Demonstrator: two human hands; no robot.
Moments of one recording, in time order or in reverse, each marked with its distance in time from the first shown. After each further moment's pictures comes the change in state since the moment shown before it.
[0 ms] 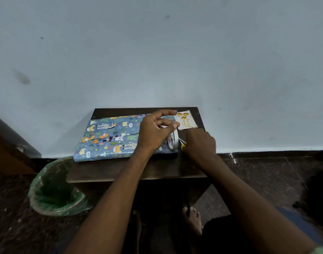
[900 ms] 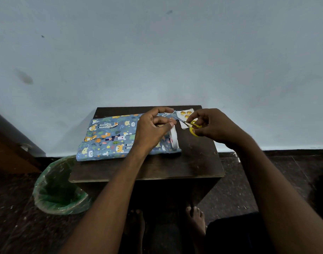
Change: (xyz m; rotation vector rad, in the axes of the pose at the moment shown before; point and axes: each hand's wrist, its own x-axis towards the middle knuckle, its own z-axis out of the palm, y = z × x) left_hand 0.007 -0.008 -0.016 -0.017 -0.025 0.036; right_hand 0.037 0.047 -0.047 0.678 -0.158 -0.249
